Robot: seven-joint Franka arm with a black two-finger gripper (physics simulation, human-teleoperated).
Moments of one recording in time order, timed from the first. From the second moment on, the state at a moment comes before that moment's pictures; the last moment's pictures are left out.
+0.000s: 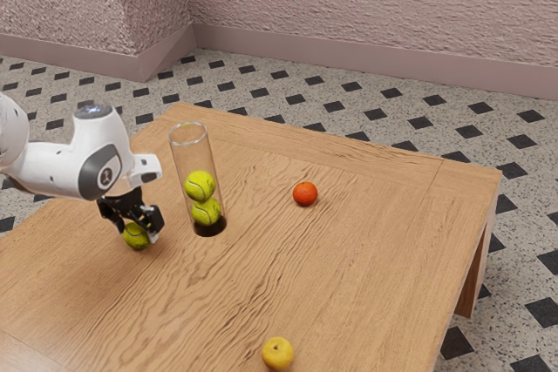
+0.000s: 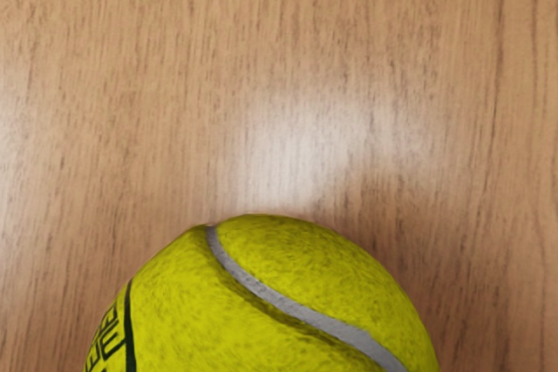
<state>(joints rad) 0.21 0.25 0.07 -2.23 0.04 2.53 0.13</state>
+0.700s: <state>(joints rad) 0.20 0.00 0.06 -2.24 0.06 2.41 0.08</state>
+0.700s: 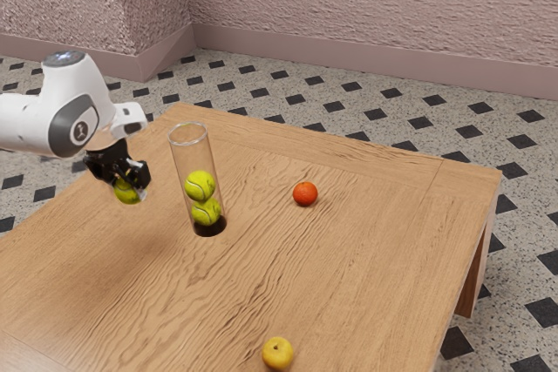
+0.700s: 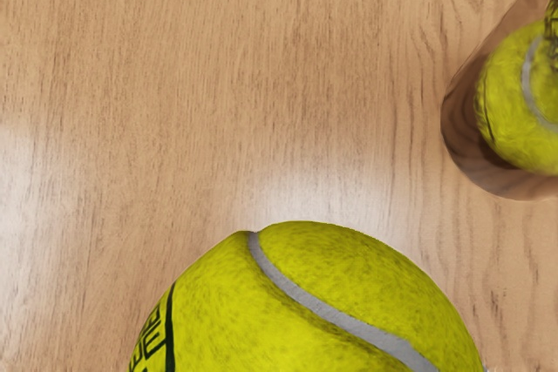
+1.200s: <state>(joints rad) 0.19 -0.04 -0.11 -1.96 0.06 2.14 -0.02</state>
